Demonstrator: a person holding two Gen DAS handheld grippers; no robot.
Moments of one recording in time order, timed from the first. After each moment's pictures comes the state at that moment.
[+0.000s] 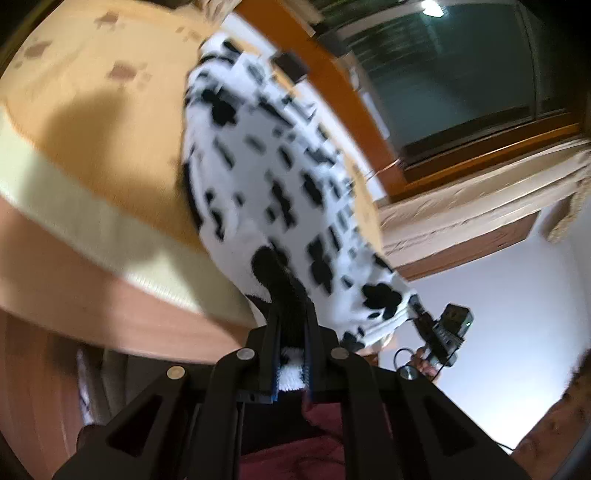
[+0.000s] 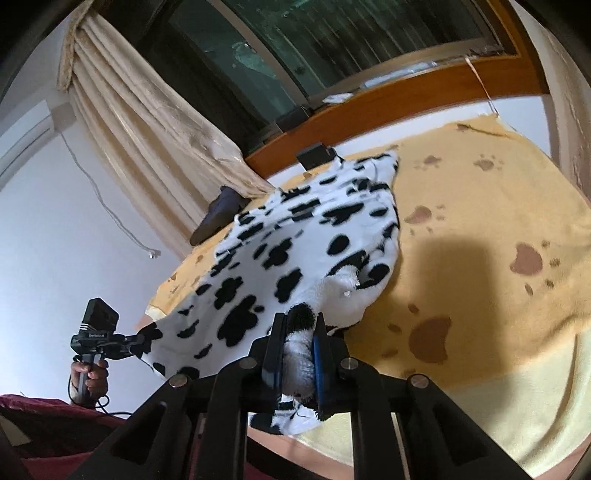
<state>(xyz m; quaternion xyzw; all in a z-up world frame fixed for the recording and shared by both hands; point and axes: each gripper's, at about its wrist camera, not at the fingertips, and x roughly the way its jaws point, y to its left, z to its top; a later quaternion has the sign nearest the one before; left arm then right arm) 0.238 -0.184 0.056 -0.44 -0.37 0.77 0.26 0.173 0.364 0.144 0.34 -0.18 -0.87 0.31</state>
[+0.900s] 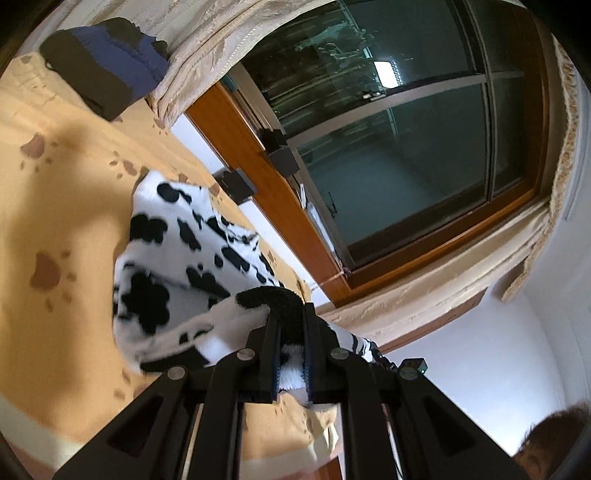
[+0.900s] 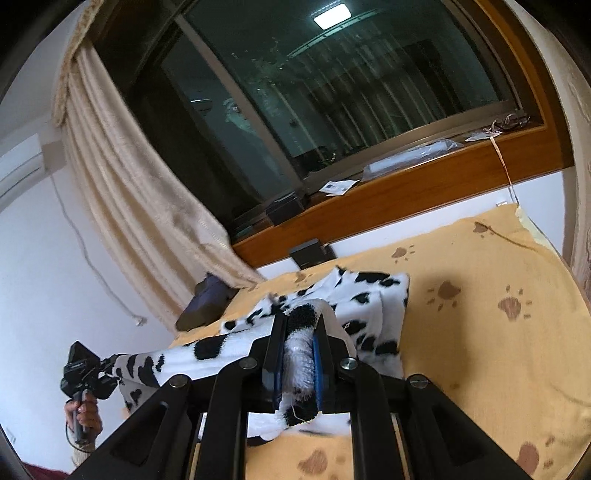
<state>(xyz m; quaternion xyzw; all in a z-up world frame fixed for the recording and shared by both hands) 0.082 -0.249 0.133 -0.30 -0.46 0.79 0.26 0.006 0.354 0.225 0.25 -0.20 -0.91 0.25</state>
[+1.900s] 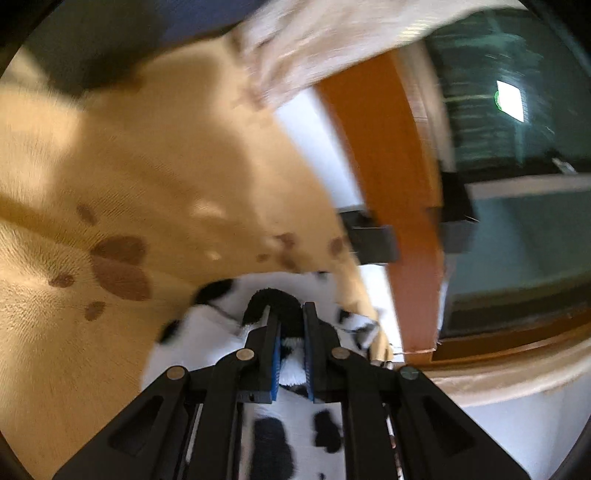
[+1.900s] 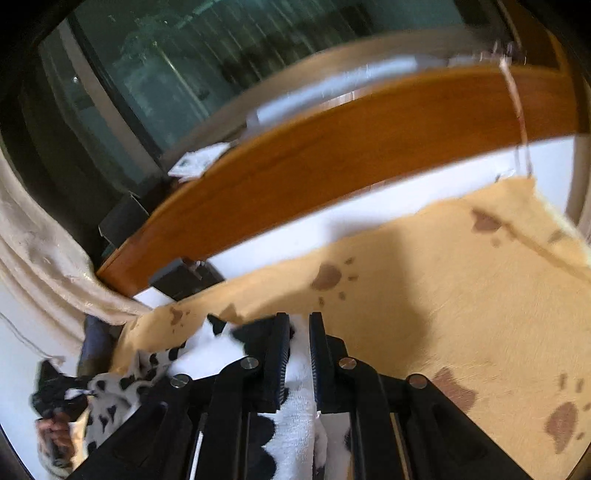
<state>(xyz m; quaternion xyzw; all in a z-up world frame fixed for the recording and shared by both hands) -0.204 -0.276 -0.010 -0.45 -0.52 0.72 0.11 -0.262 0.339 0.120 0.36 -0.22 -0.90 0.13</state>
